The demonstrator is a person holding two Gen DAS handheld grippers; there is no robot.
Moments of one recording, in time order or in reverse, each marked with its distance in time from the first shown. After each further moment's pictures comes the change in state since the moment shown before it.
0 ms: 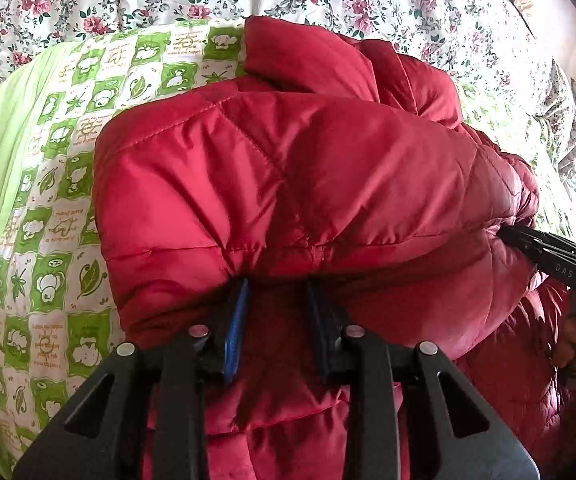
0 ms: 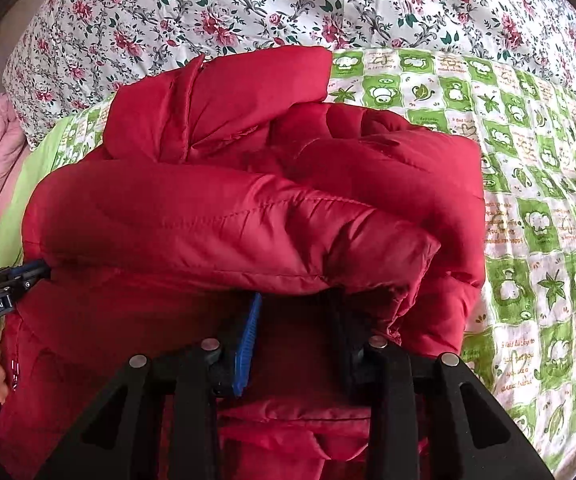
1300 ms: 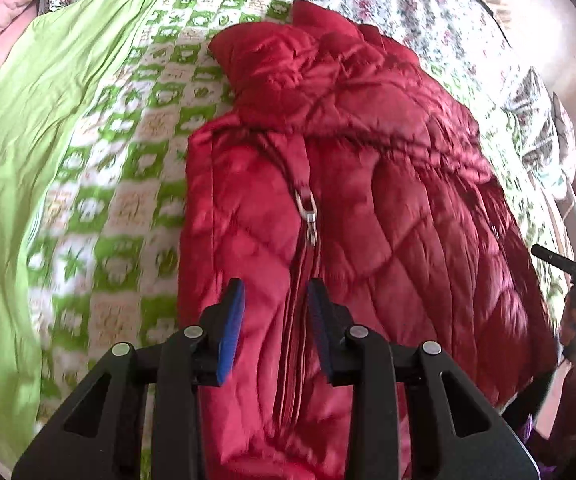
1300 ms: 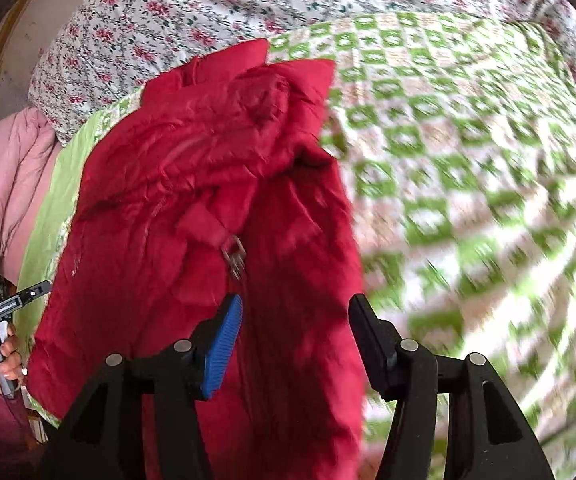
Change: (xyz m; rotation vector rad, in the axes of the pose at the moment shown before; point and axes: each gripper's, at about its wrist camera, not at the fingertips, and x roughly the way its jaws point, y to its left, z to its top) left arm -0.130 0.049 -0.157 -0.104 0.063 -0.101; right arm -0.164 -0.069 -0.130 0.133 0.097 0.060
